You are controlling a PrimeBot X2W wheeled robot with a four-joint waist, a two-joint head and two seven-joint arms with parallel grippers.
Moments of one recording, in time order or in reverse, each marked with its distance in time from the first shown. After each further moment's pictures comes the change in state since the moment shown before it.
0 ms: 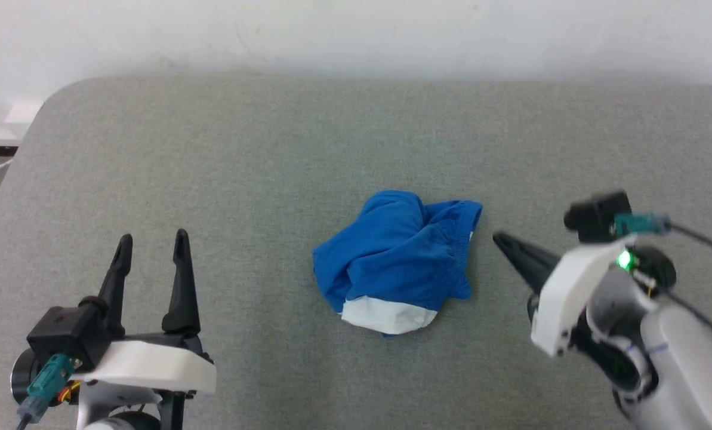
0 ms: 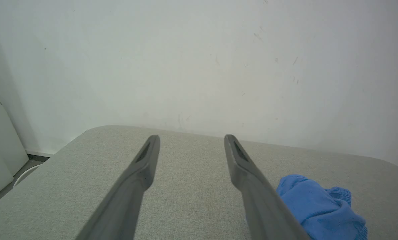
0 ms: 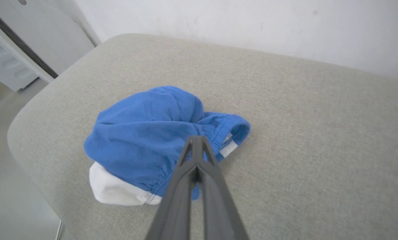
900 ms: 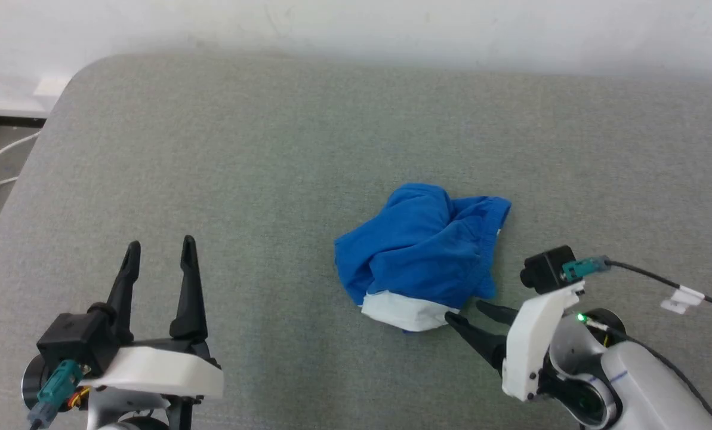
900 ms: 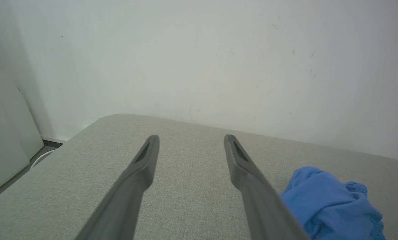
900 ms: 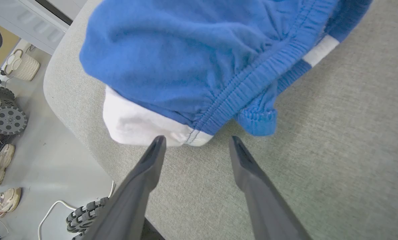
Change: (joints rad) left arm 0.011 -0.010 -0.016 0.014 -0.008 0.009 -0.022; right arm 0.068 0.034 0.096 0.134 0.137 0.000 0.058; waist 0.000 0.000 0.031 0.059
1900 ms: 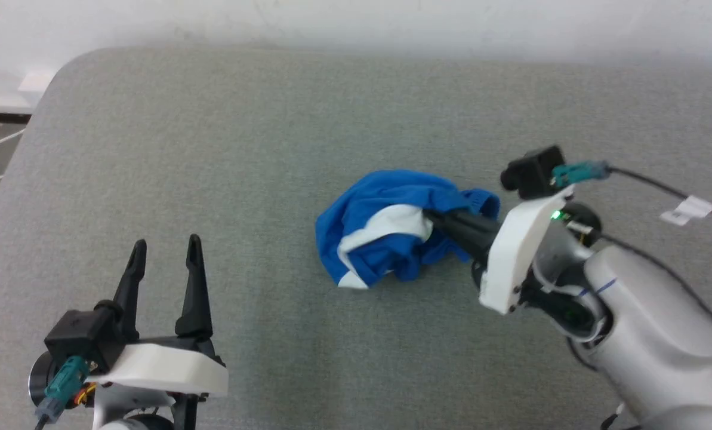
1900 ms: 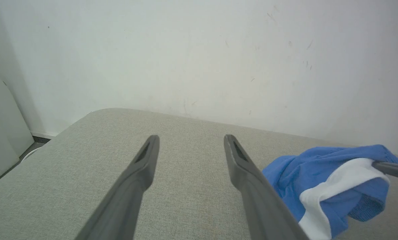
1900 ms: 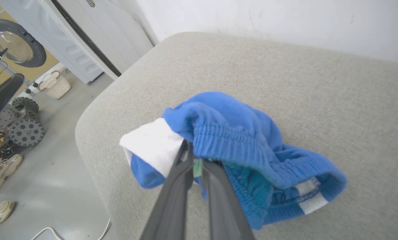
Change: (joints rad) left arm -0.017 0.001 -0.016 0.023 -0.007 0.003 -0.010; right arm -0.337 -0.054 0.222 0.061 0.185 0.000 -0.167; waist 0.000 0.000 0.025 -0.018
